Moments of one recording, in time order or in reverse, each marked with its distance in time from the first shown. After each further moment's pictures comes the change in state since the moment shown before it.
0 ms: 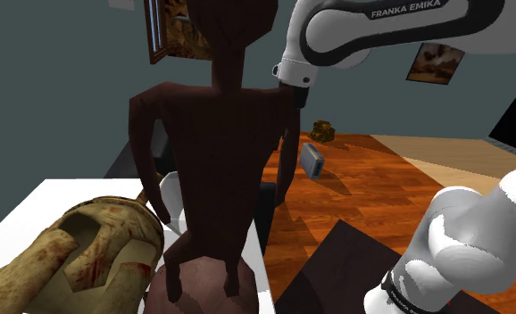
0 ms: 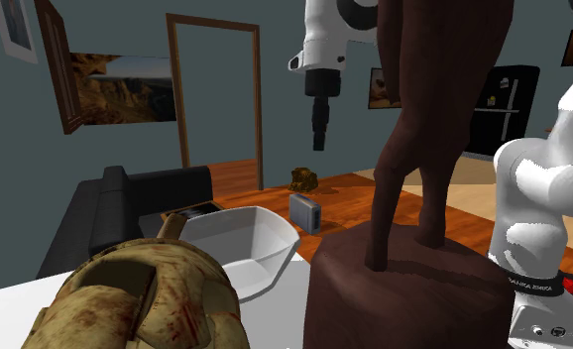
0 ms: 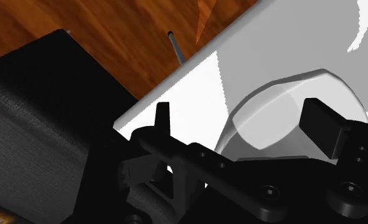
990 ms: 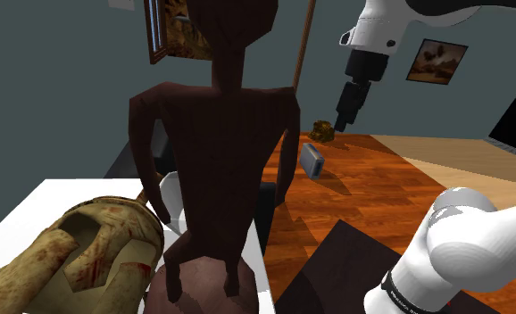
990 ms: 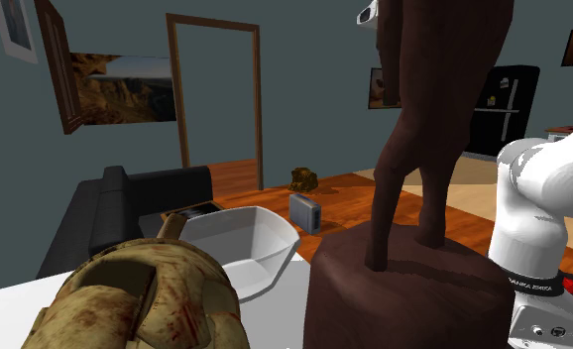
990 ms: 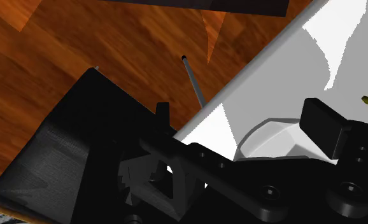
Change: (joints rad) arm -0.069 -0.408 -0.021 -0.042 -0.051 -0.372 0.072
